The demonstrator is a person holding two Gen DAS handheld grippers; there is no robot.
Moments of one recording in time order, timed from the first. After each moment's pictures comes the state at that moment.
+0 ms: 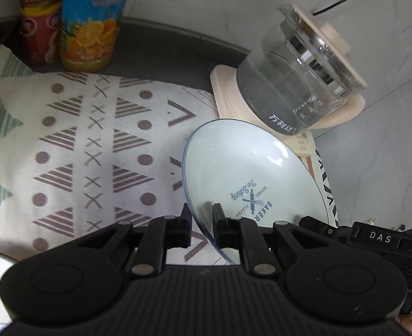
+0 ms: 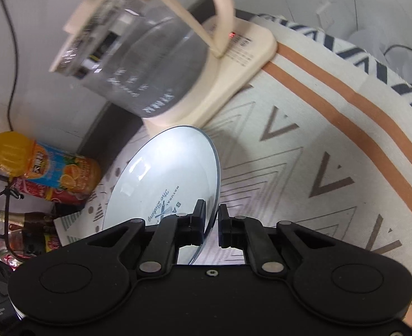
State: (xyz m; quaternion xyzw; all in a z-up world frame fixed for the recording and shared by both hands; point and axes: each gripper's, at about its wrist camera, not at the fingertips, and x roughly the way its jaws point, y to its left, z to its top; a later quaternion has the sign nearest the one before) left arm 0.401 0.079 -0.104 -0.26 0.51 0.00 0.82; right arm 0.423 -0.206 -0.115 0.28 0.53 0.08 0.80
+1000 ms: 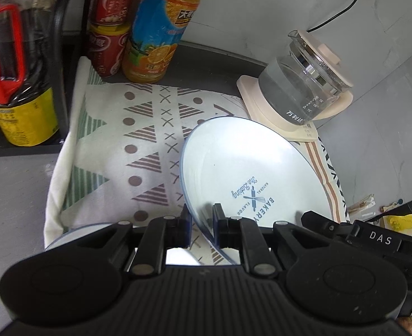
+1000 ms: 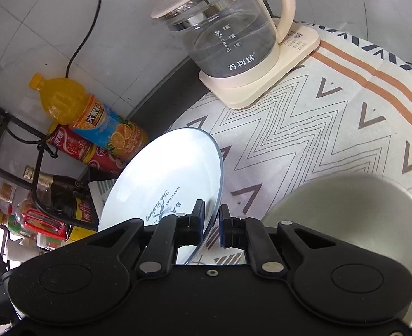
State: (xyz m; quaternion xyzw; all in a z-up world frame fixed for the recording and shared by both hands) left arm 0.310 0.155 -0.067 -0.23 0.50 -0.02 0.83; right arm 0.330 -0.111 -0.068 0.26 0.48 0.09 0.83
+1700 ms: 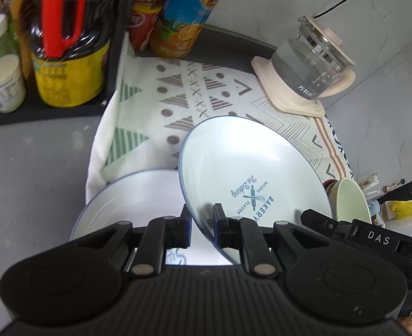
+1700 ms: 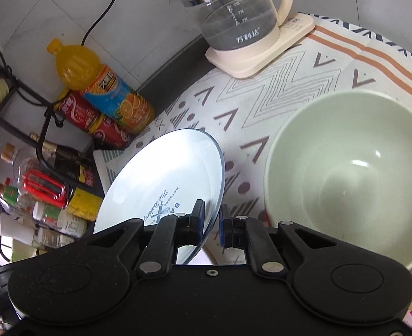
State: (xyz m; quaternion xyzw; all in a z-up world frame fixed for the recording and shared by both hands) left arm 0.250 0.189 -0.079 -0.22 0.52 -0.03 0.83; right arm 0.266 -0.067 -0.075 0.25 0.48 0.07 0.84
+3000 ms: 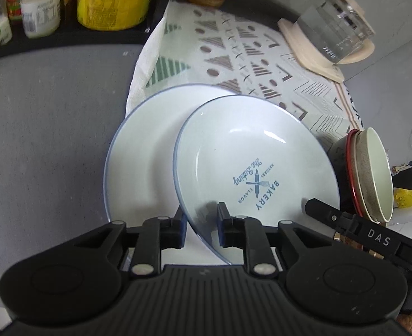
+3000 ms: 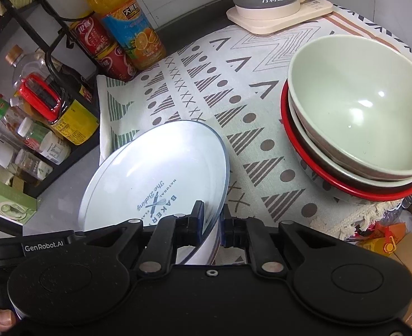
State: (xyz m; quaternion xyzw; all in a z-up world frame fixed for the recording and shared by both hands) left arm 0.200 0.209 -0.120 -0.24 0.57 -0.02 0.78; right arm 0.209 -0.020 -0.093 0.14 0.52 0.08 0.84
